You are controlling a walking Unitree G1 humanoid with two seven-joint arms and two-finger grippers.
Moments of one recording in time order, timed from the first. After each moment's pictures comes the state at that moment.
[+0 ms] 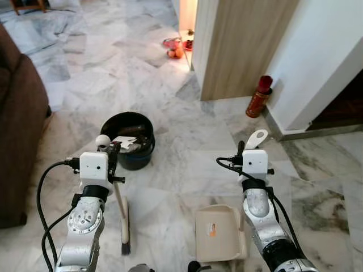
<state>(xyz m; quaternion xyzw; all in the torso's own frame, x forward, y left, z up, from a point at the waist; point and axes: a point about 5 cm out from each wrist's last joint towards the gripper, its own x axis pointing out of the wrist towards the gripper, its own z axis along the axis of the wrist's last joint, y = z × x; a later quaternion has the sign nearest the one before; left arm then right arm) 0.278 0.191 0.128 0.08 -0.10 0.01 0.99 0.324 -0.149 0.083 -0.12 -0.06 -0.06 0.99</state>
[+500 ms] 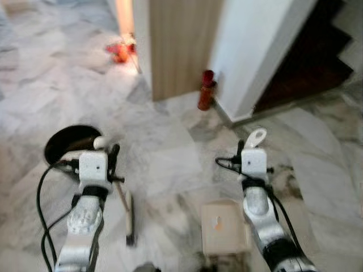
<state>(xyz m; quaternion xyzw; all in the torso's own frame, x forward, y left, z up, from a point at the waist) 0.279 0.195 0.129 0.09 -0.10 0.02 0.99 0.326 -0.144 0.085 -0.11 -0.06 -0.06 0.99</state>
